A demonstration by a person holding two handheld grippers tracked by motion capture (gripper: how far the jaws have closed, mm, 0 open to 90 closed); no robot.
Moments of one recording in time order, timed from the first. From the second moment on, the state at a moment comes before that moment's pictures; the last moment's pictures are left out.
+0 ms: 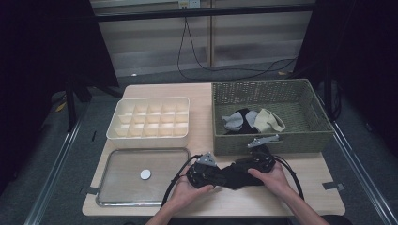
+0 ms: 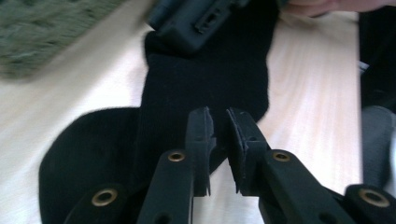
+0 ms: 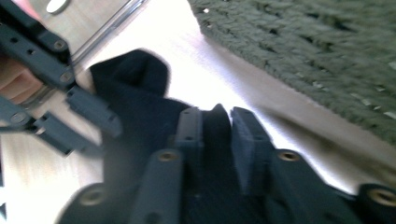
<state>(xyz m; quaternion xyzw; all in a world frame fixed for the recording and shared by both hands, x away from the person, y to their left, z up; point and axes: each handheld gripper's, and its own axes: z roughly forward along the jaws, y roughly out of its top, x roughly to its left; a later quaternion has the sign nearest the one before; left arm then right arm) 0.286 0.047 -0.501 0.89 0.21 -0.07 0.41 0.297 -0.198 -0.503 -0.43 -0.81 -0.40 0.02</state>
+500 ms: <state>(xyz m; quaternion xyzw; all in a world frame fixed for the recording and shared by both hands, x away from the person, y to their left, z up) 0.282 0.036 -0.491 0.88 0.20 -0.11 0.43 0.293 -0.207 -0.490 -0.43 -0.78 -0.44 0.03</state>
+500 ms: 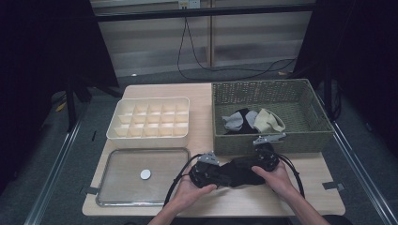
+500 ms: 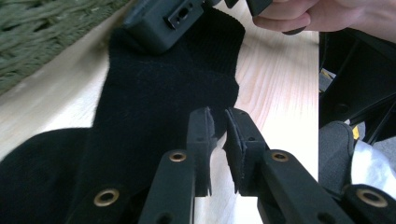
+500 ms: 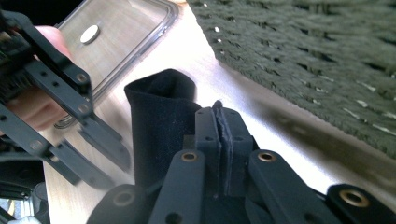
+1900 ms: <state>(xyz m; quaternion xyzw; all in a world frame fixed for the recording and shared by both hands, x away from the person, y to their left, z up) 0.295 0.010 -0.494 0.88 0.21 -0.10 0.40 0.244 -0.201 -0.460 -0.39 -0.78 -0.49 0.04</state>
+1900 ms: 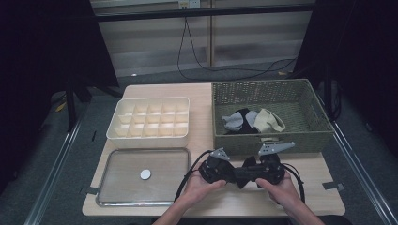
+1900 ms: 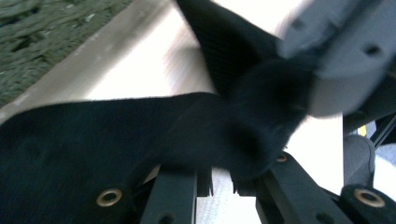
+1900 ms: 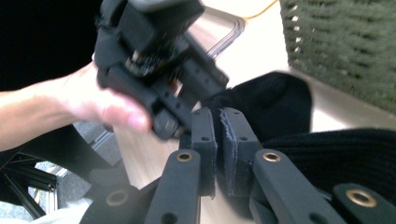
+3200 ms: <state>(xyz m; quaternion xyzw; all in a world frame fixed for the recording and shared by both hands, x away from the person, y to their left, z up) 0.314 0.073 -0.485 0.87 0.25 -0.08 0.43 0.202 -0.216 -0.489 -0.42 -0.79 -0.44 0.06</state>
